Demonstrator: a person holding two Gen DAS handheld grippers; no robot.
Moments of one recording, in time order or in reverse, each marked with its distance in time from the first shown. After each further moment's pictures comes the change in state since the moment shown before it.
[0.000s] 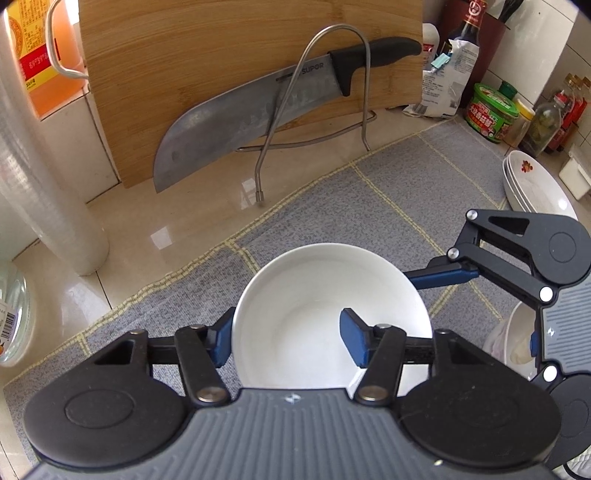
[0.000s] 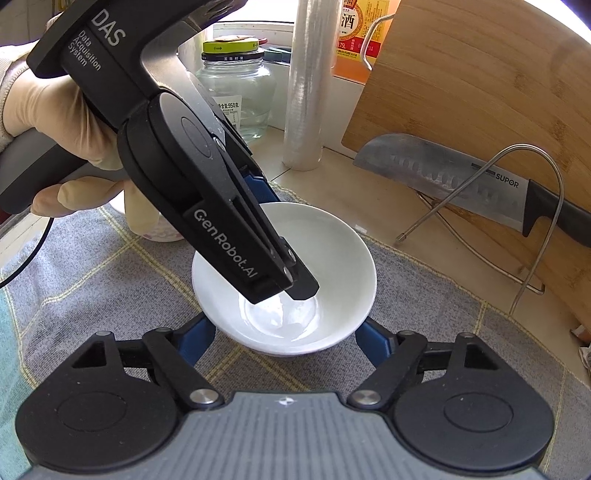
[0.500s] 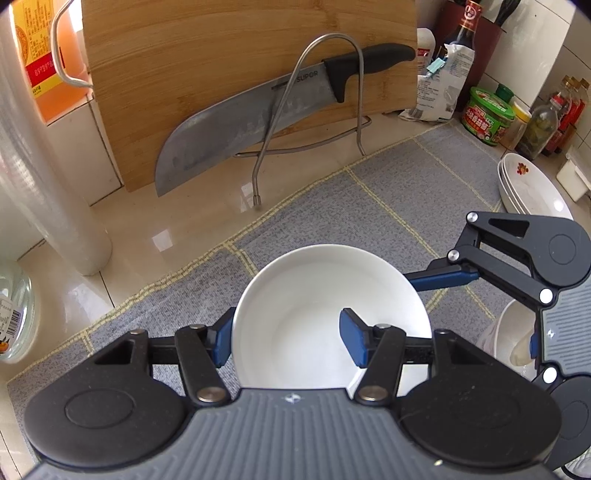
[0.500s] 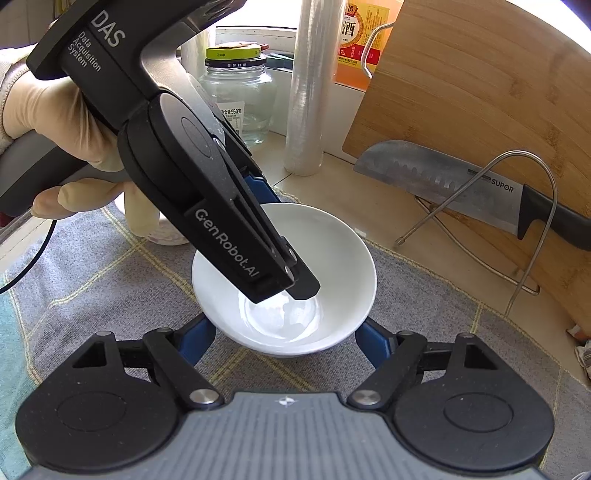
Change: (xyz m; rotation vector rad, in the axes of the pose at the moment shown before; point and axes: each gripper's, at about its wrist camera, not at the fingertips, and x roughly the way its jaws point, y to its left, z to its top) left arm -0.011 -0.006 -0.002 0.000 -0.015 0.007; right arm -0.010 0.004 0.000 0.000 -0.013 -0.006
